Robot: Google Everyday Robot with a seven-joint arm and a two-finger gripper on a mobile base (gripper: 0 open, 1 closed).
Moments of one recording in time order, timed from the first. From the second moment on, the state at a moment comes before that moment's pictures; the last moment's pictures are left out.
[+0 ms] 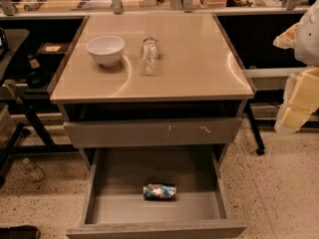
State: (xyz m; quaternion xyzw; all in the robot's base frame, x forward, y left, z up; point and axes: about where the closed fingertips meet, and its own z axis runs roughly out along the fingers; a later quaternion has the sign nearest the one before) arm 0.438 -0.216 0.978 -0.60 0.78 -0.04 0.16
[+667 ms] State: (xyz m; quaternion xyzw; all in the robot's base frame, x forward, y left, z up) arm 0.437 -0.205 0.958 -0.59 0.78 -0.05 0.18
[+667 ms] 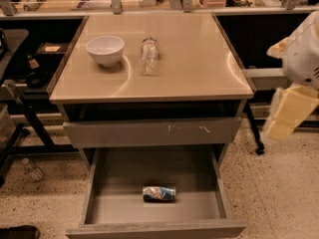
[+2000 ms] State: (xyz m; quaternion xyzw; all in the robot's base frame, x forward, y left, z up) arm 0.463 -0.161 0.842 -0.59 0.79 -0.01 0.17
